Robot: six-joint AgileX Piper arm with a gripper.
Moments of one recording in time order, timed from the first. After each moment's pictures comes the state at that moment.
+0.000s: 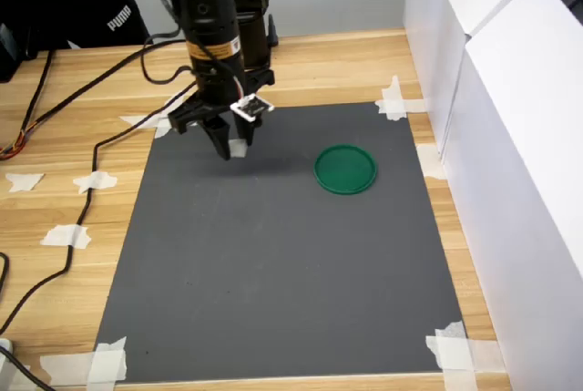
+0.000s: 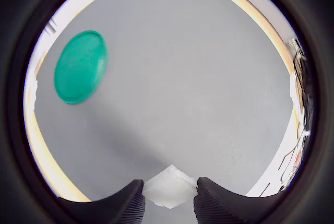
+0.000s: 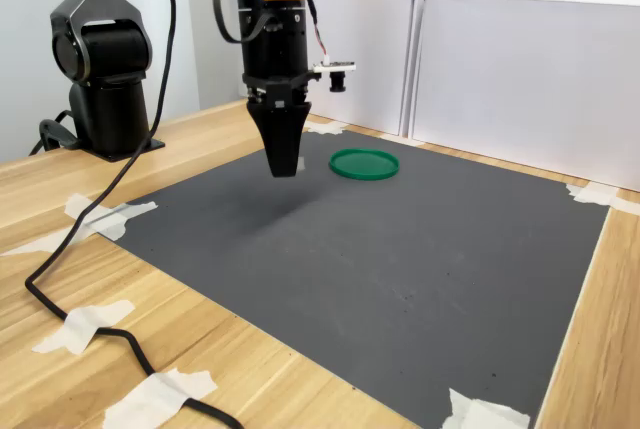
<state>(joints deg) 8.2 84.6 -53.2 -3.8 46.1 -38.3</state>
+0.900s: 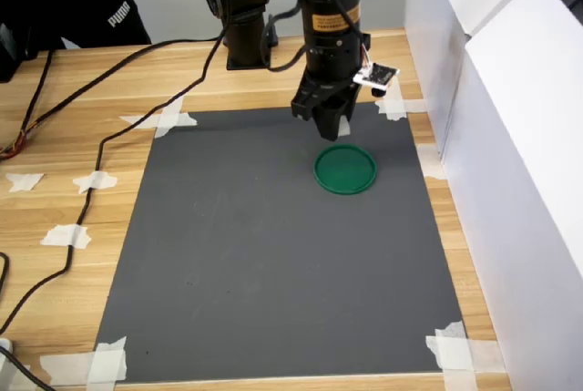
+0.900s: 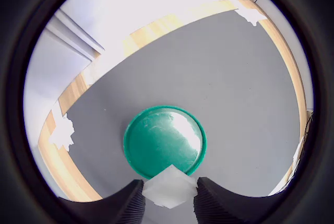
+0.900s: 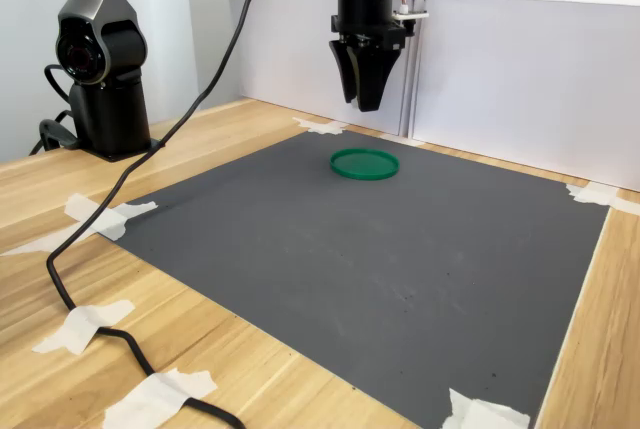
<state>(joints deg) 28.1 94.1 -68.6 -0.4 57.3 -30.5</state>
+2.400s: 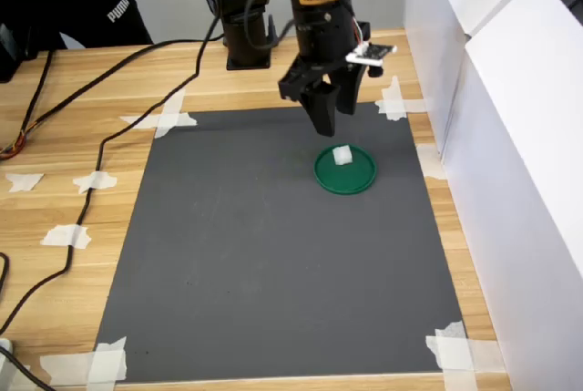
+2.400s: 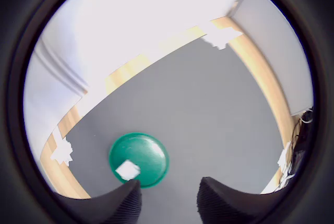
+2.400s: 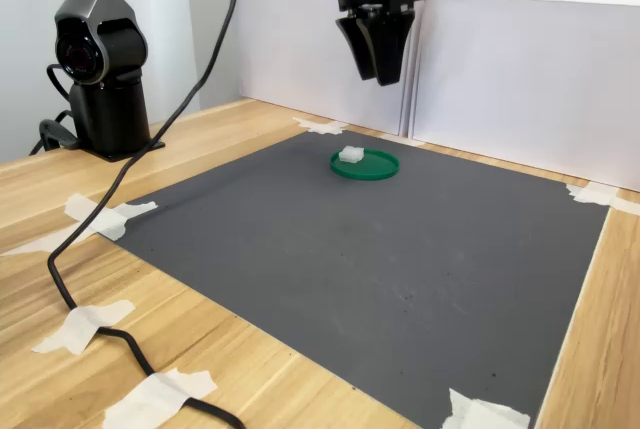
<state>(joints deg) 23.5 84.8 -68.6 0.0 52.0 -30.2</state>
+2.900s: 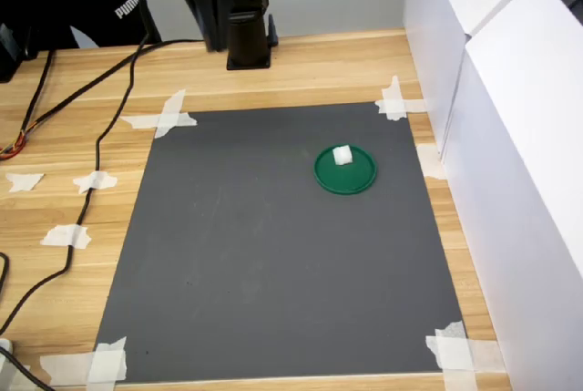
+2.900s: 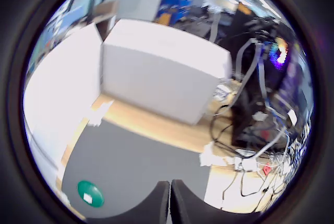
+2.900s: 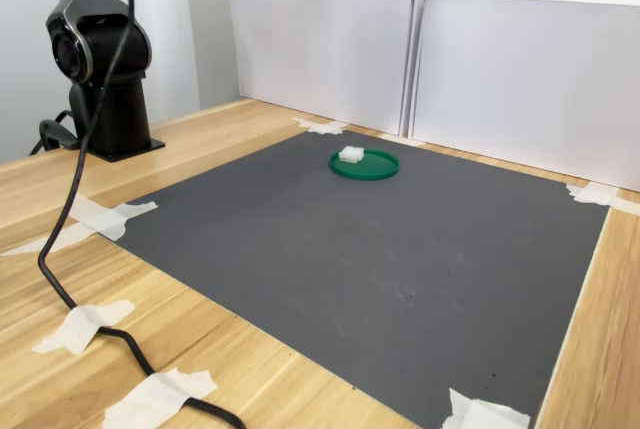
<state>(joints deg) 2.8 61.7 -65.4 0.0 40.1 -17.5</state>
